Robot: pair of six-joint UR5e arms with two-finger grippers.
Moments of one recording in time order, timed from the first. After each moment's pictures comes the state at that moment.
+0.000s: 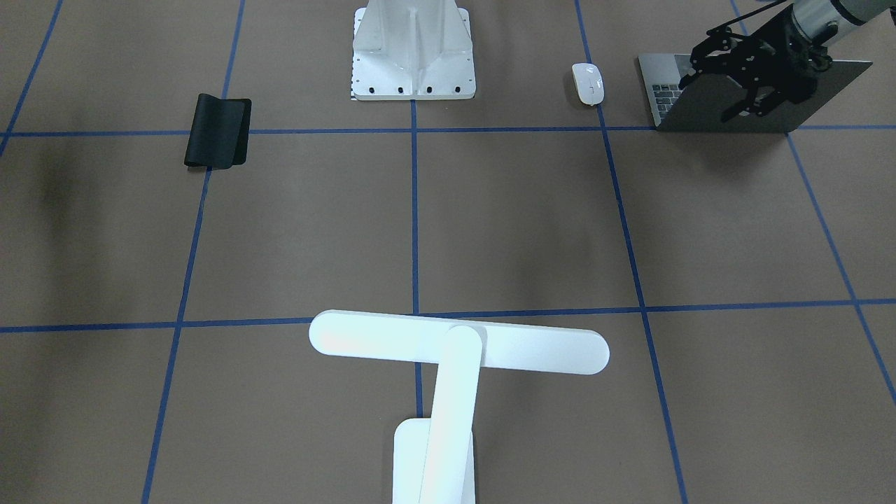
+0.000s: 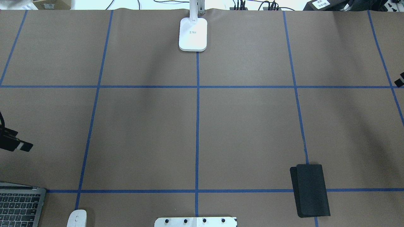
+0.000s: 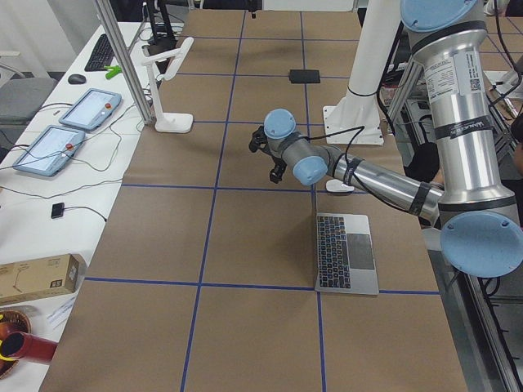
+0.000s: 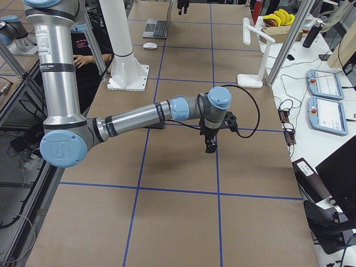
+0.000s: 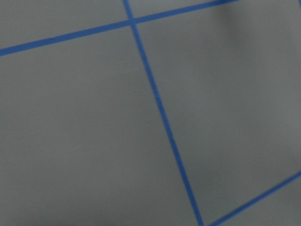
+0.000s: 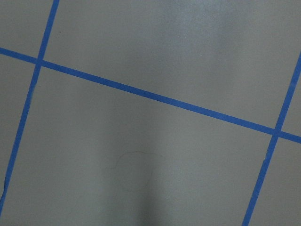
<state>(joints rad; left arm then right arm) -0.95 -1.32 -2.14 -2.09 -2.50 -0.45 1.37 -1.50 1.81 -1.74 2.37 -0.04</state>
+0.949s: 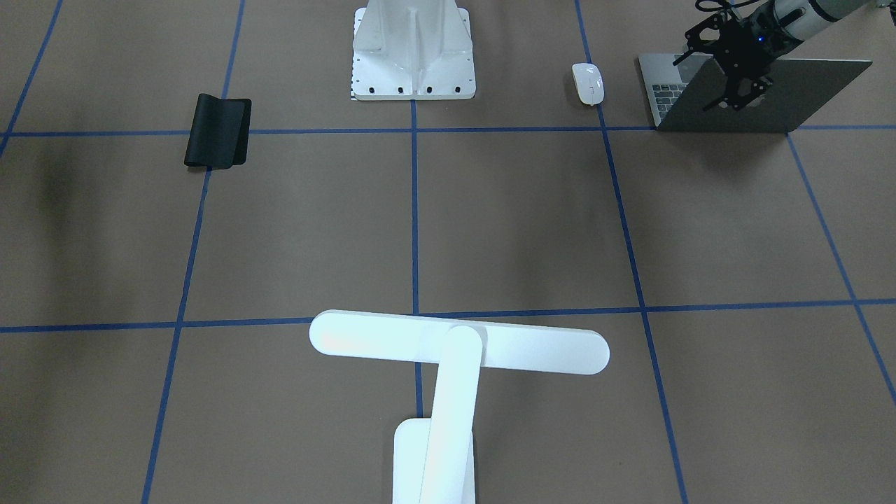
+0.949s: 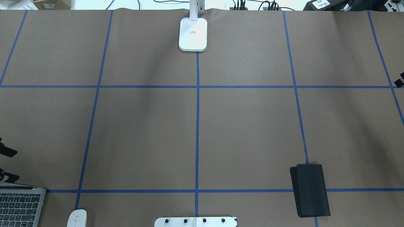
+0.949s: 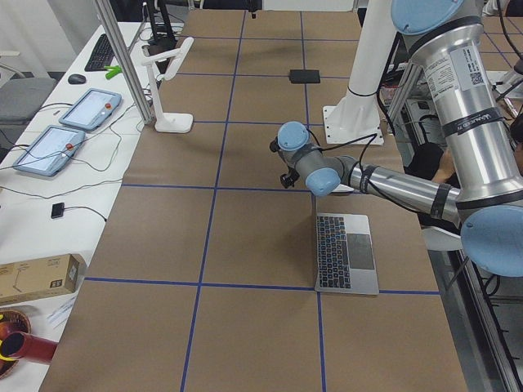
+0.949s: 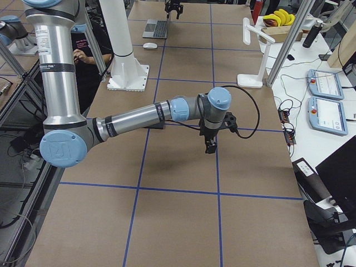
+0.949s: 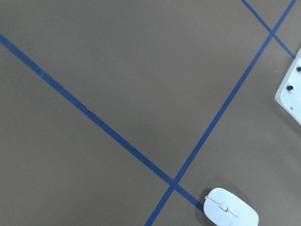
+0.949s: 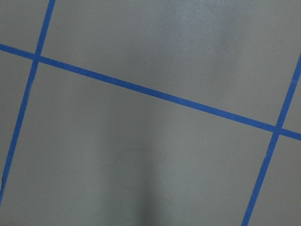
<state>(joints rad) -0.90 -1.19 -2.14 -2.16 -2.51 -0.06 1.36 -1.50 1.81 -1.73 2.37 -0.04</state>
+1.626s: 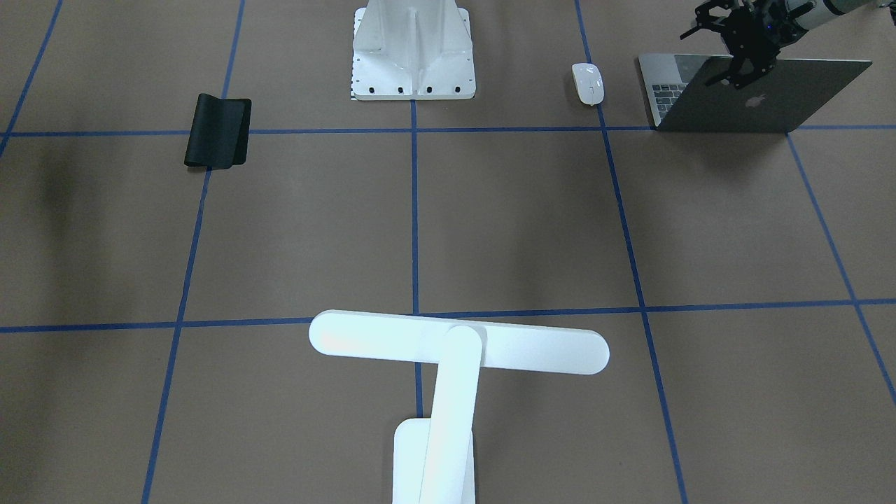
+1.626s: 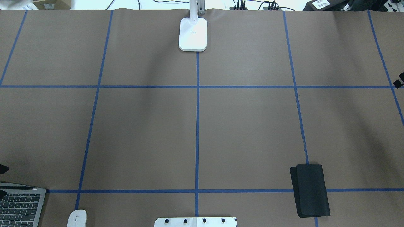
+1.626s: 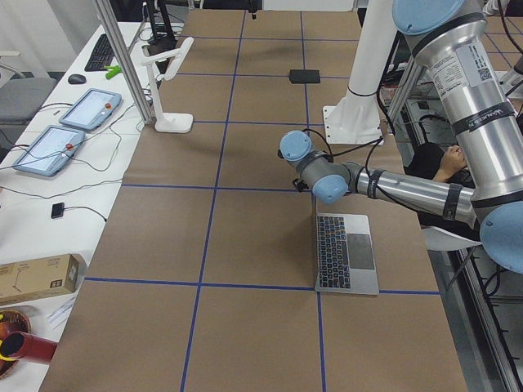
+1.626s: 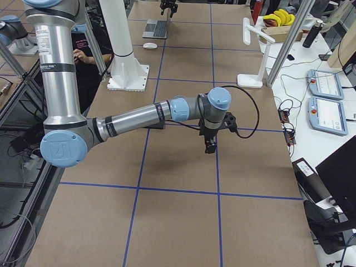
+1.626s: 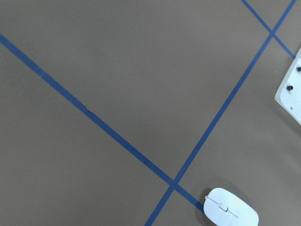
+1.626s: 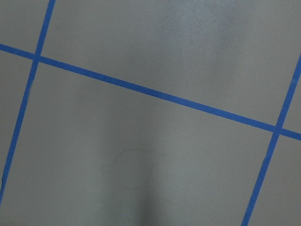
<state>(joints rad) -0.91 -1.15 -2.13 -2.20 -2.66 -0.09 1.36 -1.50 1.81 -1.73 2.37 -0.04</state>
